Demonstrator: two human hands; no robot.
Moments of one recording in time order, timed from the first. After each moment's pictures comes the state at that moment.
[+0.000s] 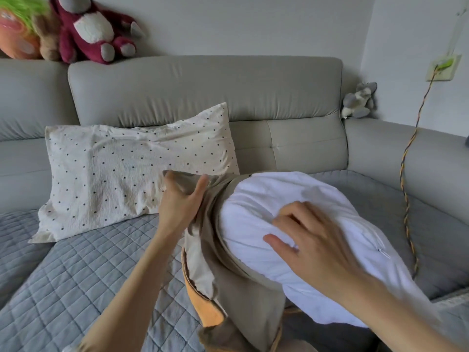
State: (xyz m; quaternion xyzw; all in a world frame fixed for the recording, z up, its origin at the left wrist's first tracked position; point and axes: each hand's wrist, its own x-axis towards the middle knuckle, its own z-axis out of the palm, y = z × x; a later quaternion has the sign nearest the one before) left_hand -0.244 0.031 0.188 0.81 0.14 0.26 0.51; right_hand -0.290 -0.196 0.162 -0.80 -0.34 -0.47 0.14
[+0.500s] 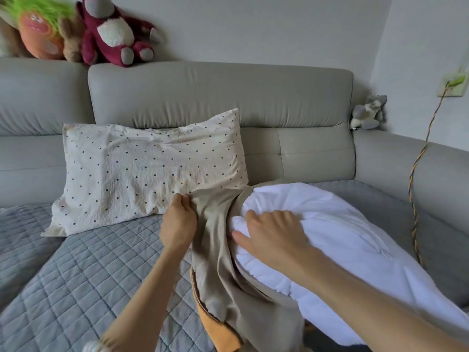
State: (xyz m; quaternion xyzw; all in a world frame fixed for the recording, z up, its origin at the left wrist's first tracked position) left_hand -0.234 0.059 0.146 0.84 0.21 0.28 0.41; right_hand -0.271 -0.121 0.177 -0.89 -0.22 -0.40 -0.03
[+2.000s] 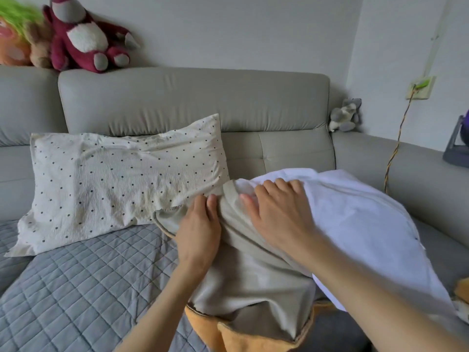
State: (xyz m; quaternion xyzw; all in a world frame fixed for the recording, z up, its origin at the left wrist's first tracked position) left_hand -0.254 -0.019 0.162 0.84 0.01 0.38 0.40; right_hand -0.240 -0.161 0.196 -0.89 -0.16 -0.43 0.01
